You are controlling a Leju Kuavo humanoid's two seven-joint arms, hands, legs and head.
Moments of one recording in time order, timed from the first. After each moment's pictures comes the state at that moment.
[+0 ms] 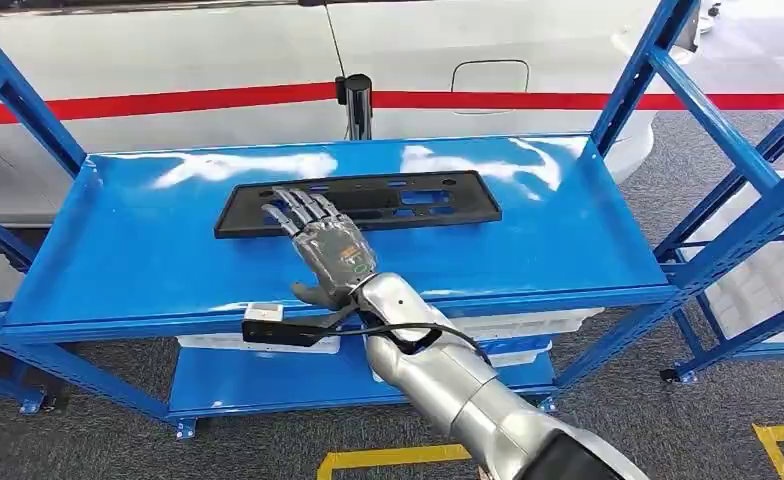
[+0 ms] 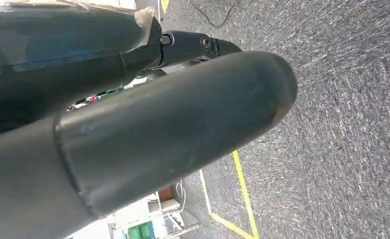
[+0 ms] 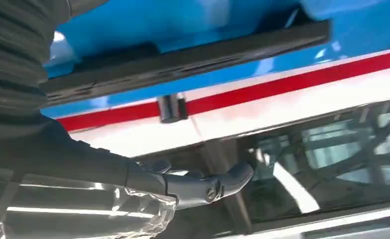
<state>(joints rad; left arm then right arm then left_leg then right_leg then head) -0.07 -0.15 0.63 -0.20 -0.88 0.07 0.51 -0.73 0.25 0.77 -0.80 1.03 -0.39 -0.08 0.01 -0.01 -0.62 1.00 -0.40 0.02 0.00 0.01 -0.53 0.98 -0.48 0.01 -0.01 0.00</state>
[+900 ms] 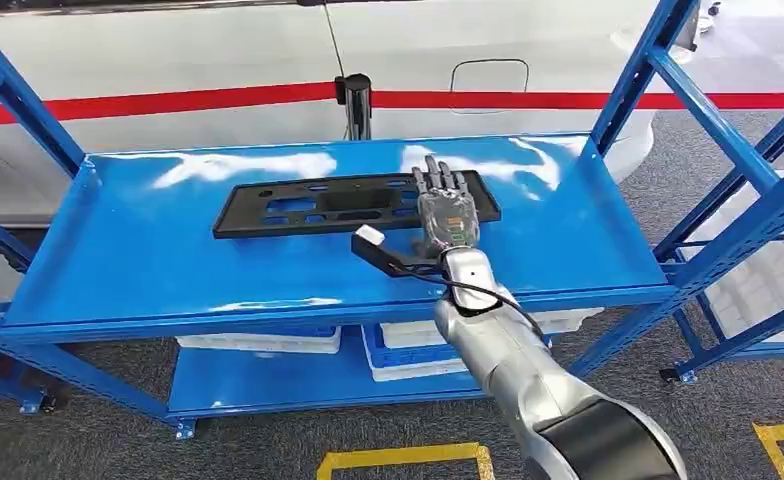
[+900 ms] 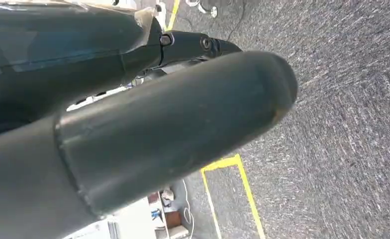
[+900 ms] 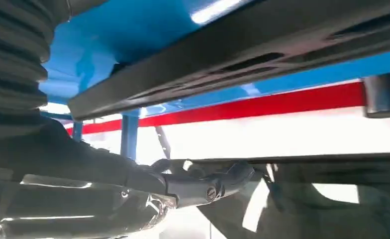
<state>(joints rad) -0.07 -0.15 0.66 -0.20 -1.02 0.06 0.51 -0.82 0.19 0.32 -0.51 1.44 -0.50 0.18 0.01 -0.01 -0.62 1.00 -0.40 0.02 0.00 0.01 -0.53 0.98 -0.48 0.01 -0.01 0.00</state>
